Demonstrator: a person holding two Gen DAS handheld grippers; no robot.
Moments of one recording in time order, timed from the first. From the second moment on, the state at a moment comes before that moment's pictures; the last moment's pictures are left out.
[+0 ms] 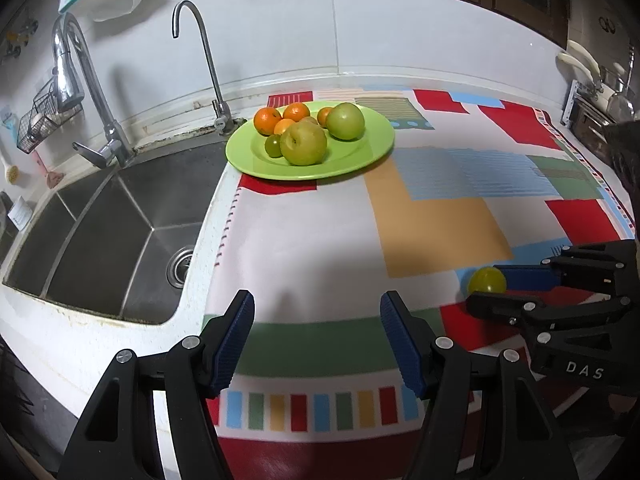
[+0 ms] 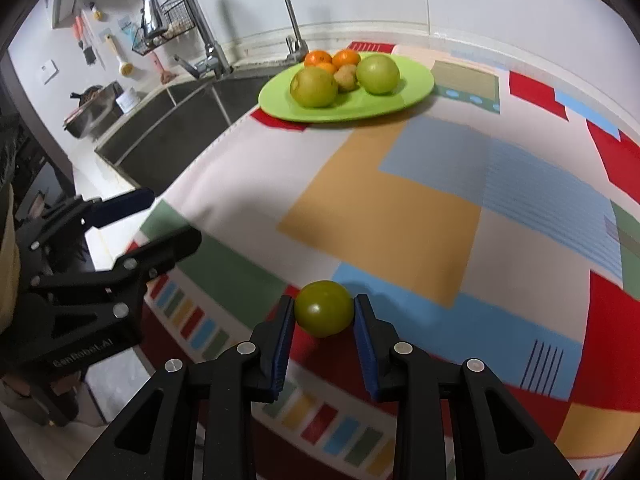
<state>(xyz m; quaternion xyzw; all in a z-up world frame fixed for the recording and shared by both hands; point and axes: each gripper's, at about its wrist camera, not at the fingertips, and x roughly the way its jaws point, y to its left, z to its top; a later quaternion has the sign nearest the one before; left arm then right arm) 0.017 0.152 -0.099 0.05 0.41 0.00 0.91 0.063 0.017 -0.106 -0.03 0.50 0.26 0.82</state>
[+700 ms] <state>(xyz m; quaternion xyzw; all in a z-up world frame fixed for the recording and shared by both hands) 0.085 0.185 -0.077 0.08 0.36 0.02 0.93 0.136 0.047 -0.068 -0.02 0.43 0.25 0.87</state>
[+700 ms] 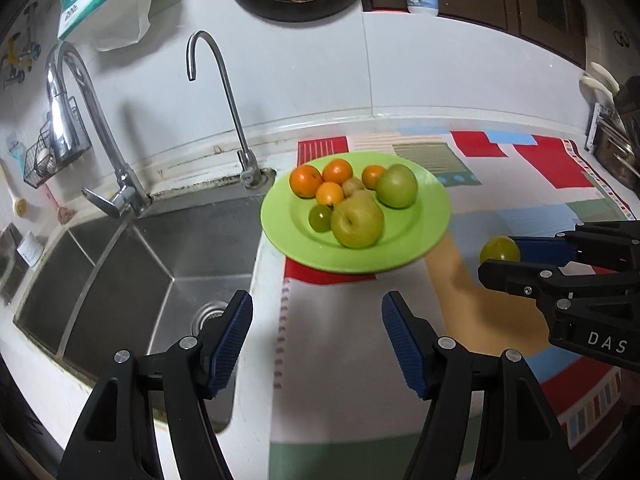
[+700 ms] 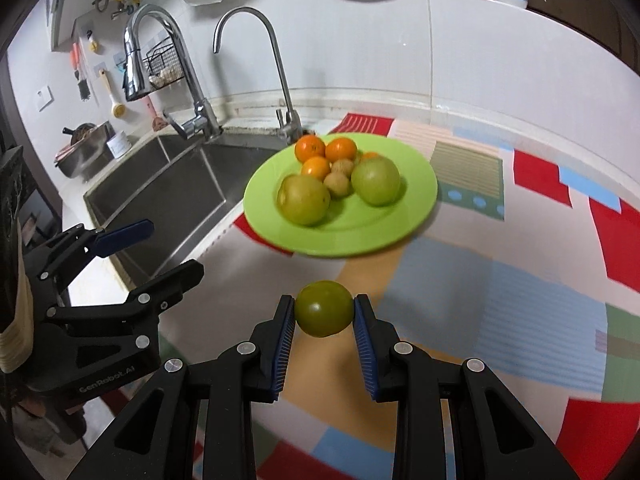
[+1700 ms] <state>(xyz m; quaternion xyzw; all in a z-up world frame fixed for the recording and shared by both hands) 0.120 0.212 -0.072 0.07 0.34 0.02 0.94 0.189 0.057 -0.075 0.01 0.40 0.16 0.90</state>
